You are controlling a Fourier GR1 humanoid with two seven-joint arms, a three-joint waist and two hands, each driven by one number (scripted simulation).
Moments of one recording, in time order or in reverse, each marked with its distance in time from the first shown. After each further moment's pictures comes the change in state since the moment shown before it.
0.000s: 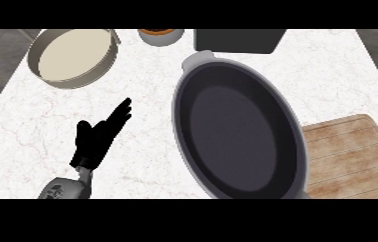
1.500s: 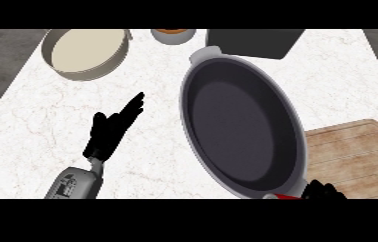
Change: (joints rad) left arm -0.076 -0.032 -0.032 0.028 -0.021 -0.018 0.024; right arm -0.653 -0.014 0.024 0.098 0.583 0.872 1.055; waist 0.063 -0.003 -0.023
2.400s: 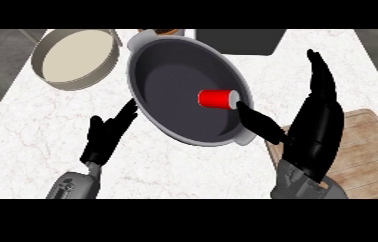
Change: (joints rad) left arm 0.034 -0.007 0.030 0.041 -0.004 0.021 -0.024; right arm -0.746 0.012 -0.147 0.290 -0.226 -0.634 0.116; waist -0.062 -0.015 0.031
